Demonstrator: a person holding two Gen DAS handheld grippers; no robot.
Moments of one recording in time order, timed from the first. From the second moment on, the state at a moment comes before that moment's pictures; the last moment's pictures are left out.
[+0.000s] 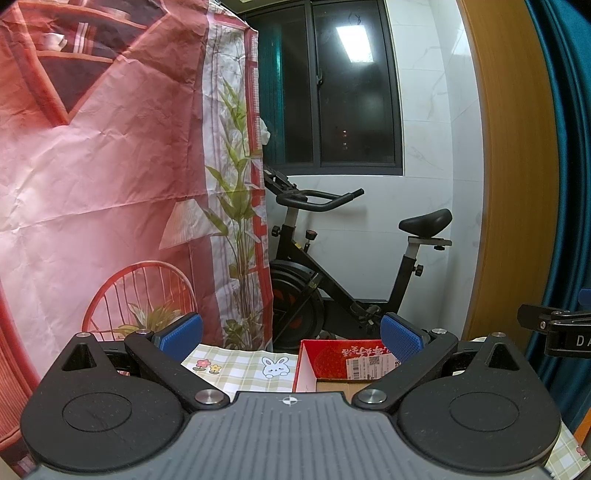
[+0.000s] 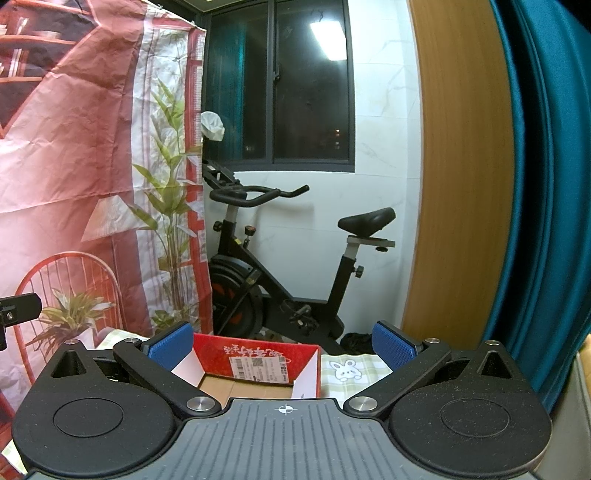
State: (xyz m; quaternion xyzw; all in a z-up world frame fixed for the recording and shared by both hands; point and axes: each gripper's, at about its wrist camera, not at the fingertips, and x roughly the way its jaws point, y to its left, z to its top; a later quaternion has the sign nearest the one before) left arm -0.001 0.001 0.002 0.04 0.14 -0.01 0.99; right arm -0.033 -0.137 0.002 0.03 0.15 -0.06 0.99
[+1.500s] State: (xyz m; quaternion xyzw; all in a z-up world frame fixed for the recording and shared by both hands) left arm 0.000 0.001 0.000 0.04 0.14 -0.02 0.99; right arm -0.033 -0.136 0.000 0.04 0.14 -0.06 0.99
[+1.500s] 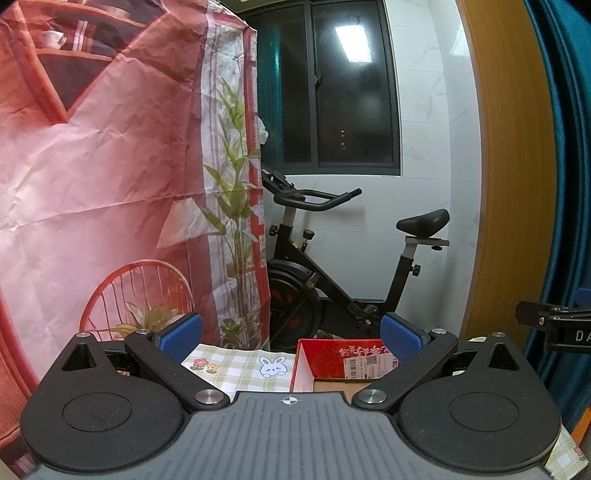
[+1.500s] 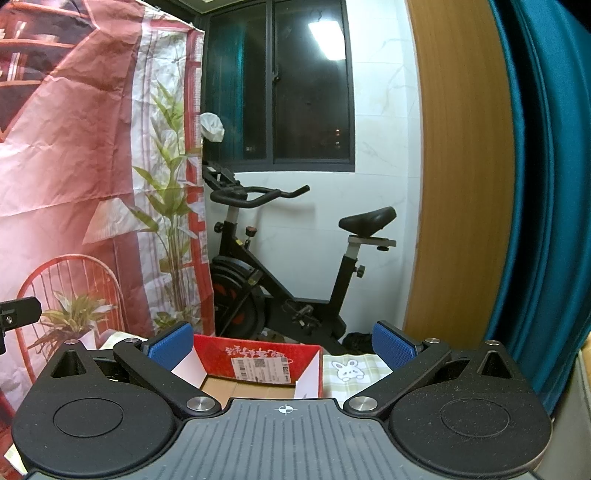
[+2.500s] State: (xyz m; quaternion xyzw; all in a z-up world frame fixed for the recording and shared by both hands) left arm 0.043 0.071 -0.190 0.00 0.32 -0.08 0.95; right arm -0.023 -0.144 -0.204 0.06 0.26 0.00 0.96
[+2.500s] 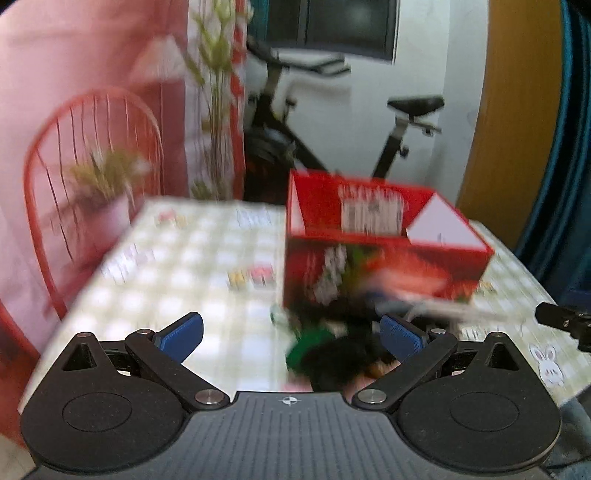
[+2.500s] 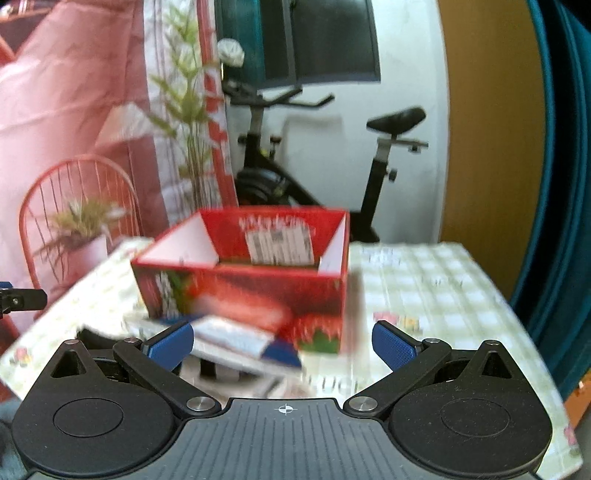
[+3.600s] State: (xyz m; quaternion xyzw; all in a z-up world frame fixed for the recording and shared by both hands) left arm 0.082 0.080 -0.293 -0.08 0.47 -0.13 0.87; right arm 0.004 -0.150 -0.283 0.14 0.44 0.04 0.89
